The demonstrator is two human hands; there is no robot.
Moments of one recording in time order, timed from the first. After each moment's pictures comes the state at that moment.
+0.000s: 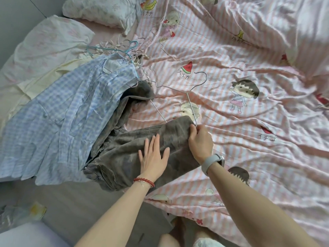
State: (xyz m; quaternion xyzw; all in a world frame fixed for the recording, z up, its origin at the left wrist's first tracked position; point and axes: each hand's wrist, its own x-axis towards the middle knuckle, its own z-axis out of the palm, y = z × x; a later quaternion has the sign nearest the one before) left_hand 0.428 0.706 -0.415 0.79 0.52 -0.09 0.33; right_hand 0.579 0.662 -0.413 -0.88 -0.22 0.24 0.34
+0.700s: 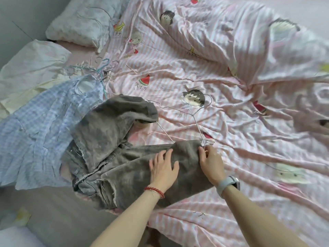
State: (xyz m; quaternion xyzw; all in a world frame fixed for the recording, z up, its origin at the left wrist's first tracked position) left_hand 0.613 0.539 -0.400 0.82 0.49 -0.10 0.26; right_hand 0.753 0.467 -0.408 -0.87 -0.25 0.30 0.30
